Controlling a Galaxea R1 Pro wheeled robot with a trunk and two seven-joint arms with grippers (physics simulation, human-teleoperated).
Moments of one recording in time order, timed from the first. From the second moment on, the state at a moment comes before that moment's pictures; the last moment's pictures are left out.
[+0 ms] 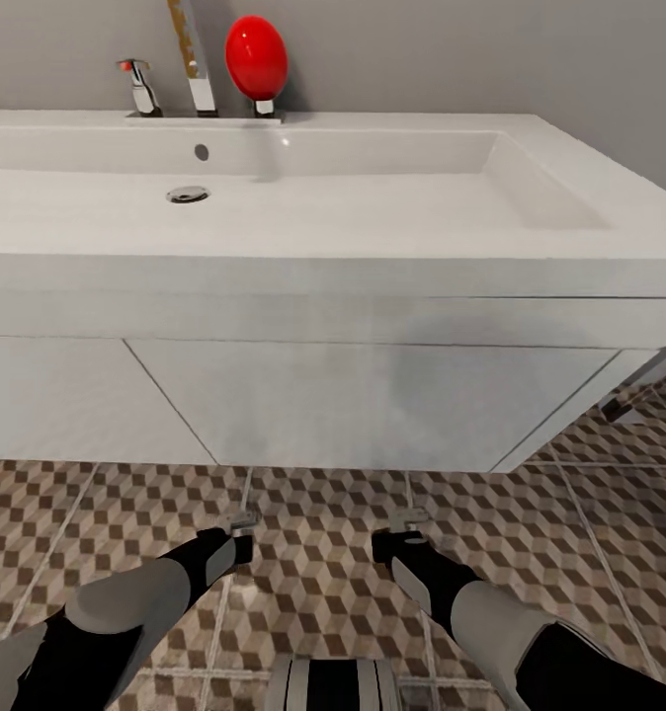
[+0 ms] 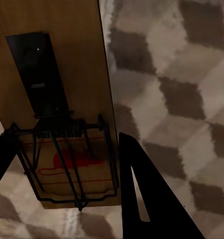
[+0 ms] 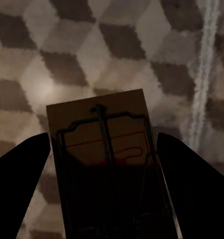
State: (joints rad) left arm -0.92 -0.07 -1.95 0.02 2.11 0.23 0.18; right arm -0.83 0.13 0.69 -0.20 -0.63 0.13 -0.21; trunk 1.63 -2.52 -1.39
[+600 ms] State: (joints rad) left arm -0.96 -0.10 -1.96 0.02 2.11 0.04 0.17; right arm -0.95 0.13 0.69 -0.26 -0.64 0.13 -0.21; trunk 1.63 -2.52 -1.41
